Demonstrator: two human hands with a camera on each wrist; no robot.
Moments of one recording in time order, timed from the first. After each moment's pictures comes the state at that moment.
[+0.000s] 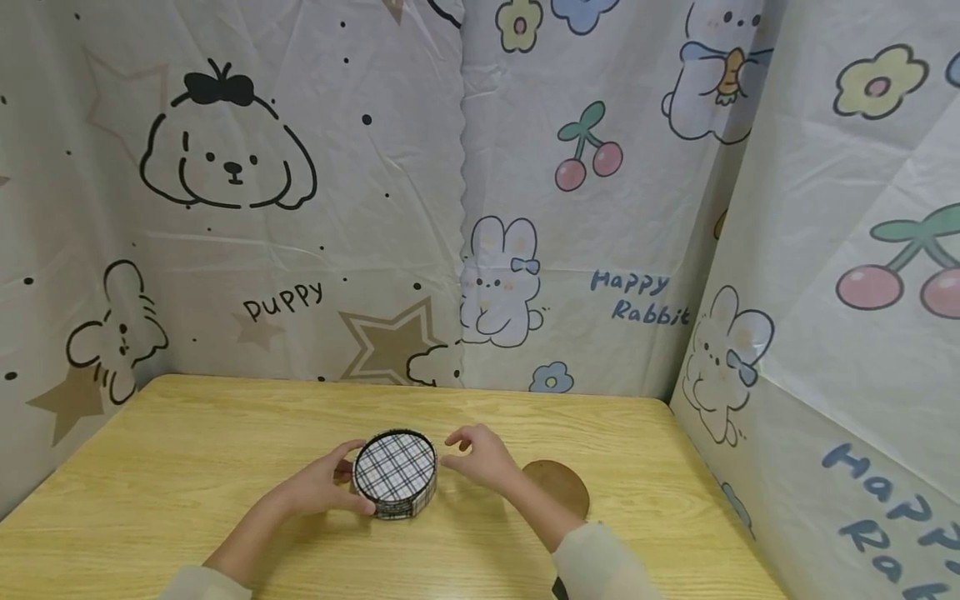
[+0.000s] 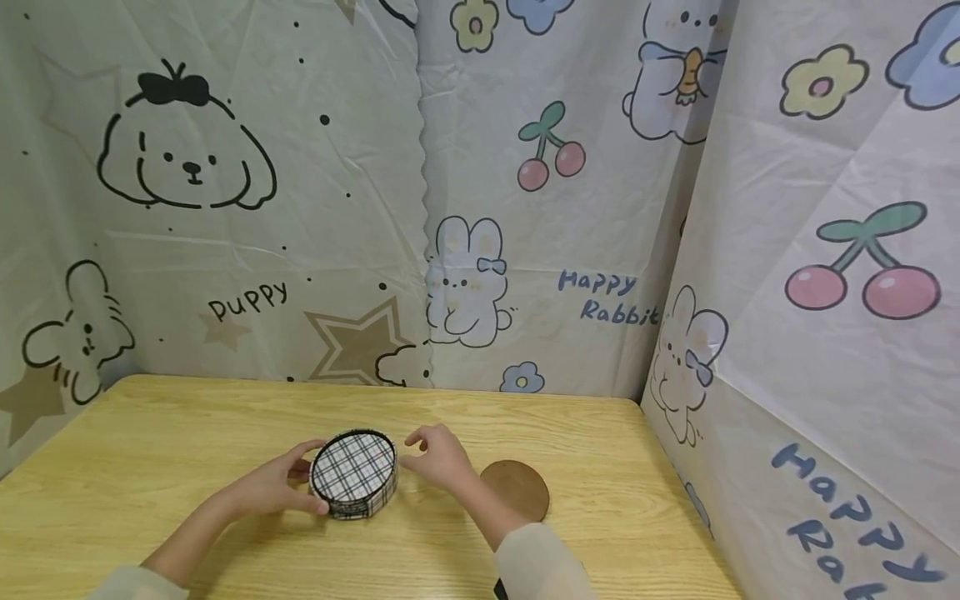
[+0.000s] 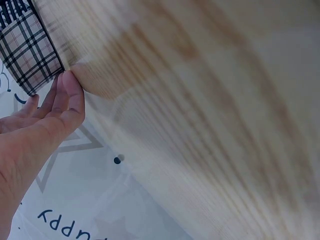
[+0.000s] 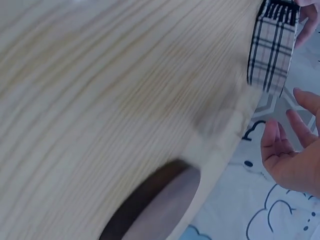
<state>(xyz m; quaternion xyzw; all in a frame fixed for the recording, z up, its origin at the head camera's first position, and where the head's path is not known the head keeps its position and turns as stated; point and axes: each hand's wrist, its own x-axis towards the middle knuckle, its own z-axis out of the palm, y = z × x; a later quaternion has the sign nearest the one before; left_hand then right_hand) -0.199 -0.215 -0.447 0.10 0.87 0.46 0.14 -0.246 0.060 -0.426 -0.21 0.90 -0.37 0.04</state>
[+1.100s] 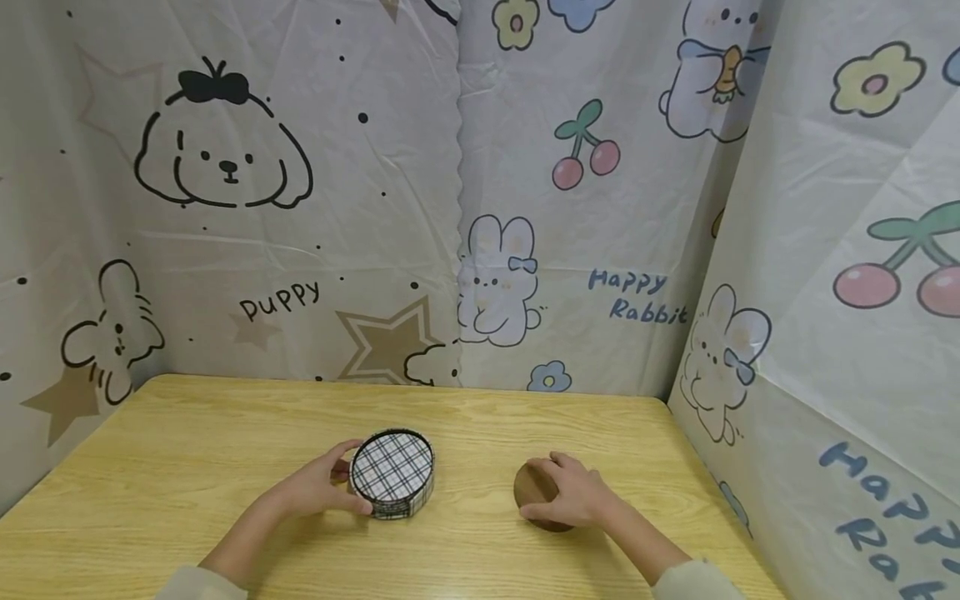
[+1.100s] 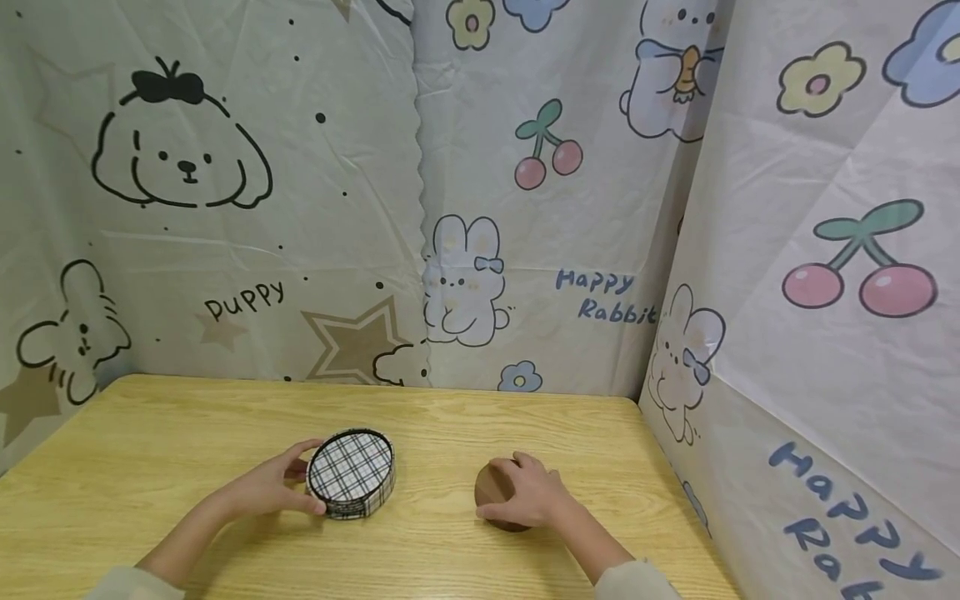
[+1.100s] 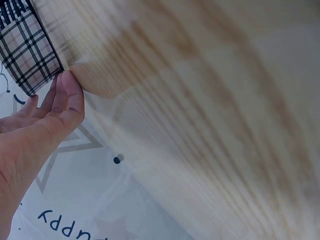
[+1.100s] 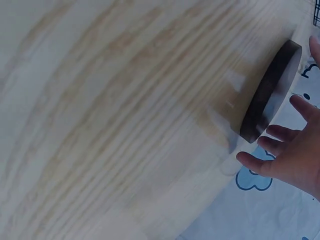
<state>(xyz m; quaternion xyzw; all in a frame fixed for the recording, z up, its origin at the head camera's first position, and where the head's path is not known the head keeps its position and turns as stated) -0.196 -0.213 -0.442 0.10 0.87 0.46 0.15 -0.234 0.188 -0.445 -0.19 0.97 -0.15 0.08</state>
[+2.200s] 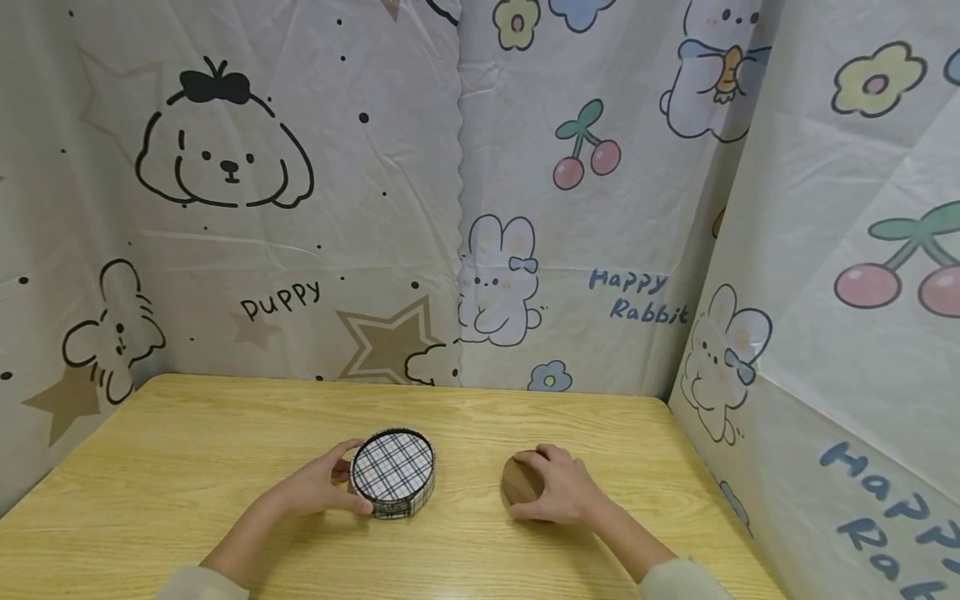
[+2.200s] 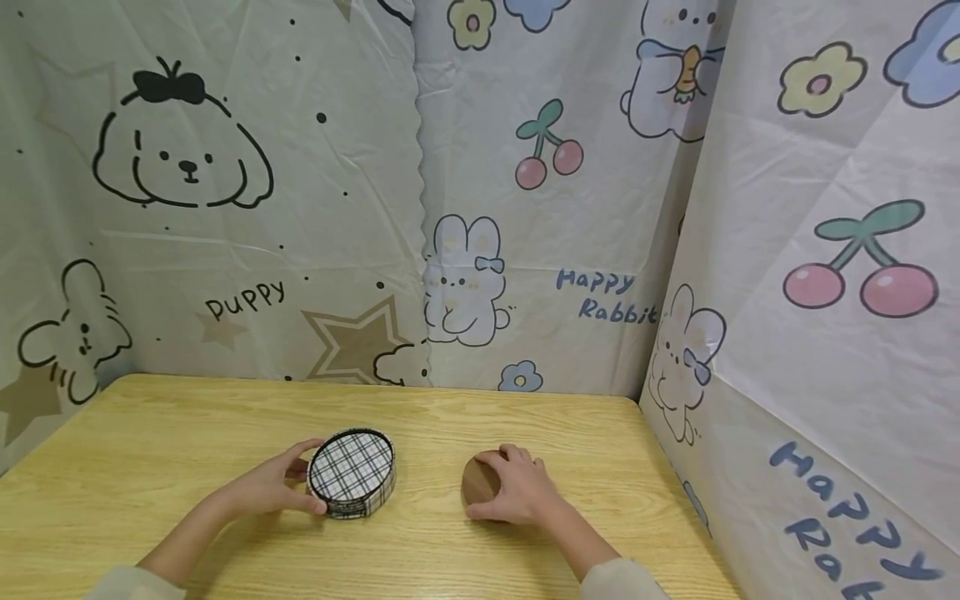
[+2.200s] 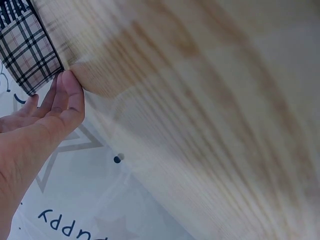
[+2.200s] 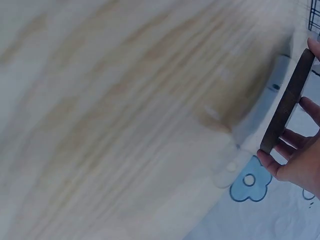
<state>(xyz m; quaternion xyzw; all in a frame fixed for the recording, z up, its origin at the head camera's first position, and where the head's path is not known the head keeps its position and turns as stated) -0.195 -0.214 -0.443 0.10 0.86 0.47 0.15 -0.240 0.173 -0.451 -0.24 0.96 -0.14 0.00</state>
